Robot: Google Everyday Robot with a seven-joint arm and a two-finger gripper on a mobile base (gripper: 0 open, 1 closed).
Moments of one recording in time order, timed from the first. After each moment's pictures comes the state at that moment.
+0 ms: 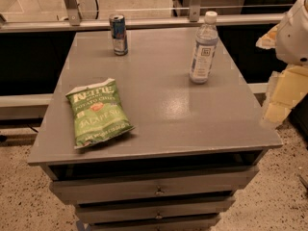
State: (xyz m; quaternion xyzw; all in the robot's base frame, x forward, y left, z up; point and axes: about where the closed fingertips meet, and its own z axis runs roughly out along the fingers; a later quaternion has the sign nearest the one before) arm 0.438 -0.216 0.977 -0.60 0.78 -0.04 0.16
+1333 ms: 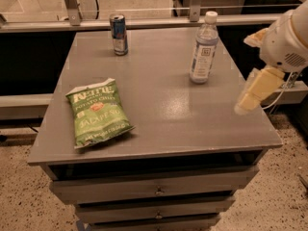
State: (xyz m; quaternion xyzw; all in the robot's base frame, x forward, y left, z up) arm 0.500 -0.213 0.949 -0.58 0.77 0.00 0.27
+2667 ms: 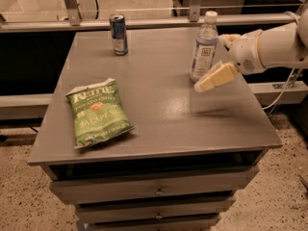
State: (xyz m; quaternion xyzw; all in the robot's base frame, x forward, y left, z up) arm 0.616 -0.168 0.909 -0.49 0.73 0.12 0.46
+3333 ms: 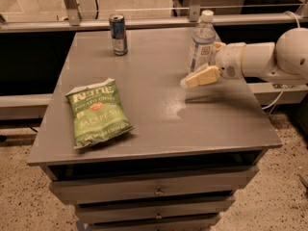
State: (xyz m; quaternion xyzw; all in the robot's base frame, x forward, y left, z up) arm 0.661 -0.142 0.880 -0.44 0.70 0.21 0.52
